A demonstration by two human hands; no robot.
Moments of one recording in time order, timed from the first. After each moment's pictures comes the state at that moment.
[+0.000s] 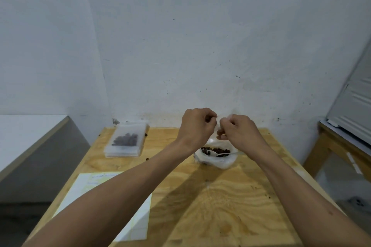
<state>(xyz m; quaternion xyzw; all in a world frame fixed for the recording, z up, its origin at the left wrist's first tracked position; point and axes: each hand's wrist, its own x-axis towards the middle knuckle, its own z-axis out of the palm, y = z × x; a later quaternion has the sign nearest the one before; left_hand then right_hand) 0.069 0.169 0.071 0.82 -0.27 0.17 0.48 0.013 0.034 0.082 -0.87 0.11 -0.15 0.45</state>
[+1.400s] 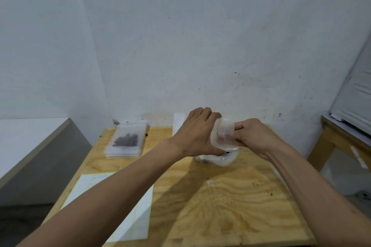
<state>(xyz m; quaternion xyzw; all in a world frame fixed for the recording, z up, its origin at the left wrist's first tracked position) 0.085 0.177 0.049 0.85 -0.45 0.20 0.19 0.013 -0.008 0.064 -0.81 0.05 -0.03 0.59</state>
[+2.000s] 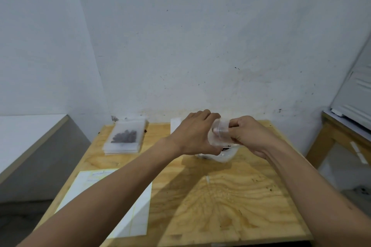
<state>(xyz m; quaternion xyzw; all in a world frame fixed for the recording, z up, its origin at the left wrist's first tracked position) 0.088 0.178 0.039 0.86 -0.45 0.16 0.19 0.020 0.000 0.058 -0.81 0.05 -0.01 0.59</state>
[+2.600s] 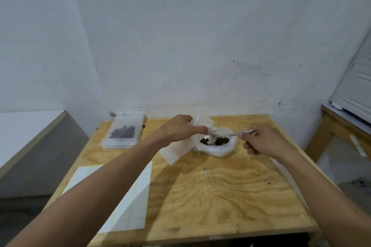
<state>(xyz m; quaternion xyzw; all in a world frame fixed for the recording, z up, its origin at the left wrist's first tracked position) 0.107 0.202 0.034 0.88 -0.17 -0.18 0.40 -0.002 -0.043 0.026 -0.88 0.19 -0.06 0.43</state>
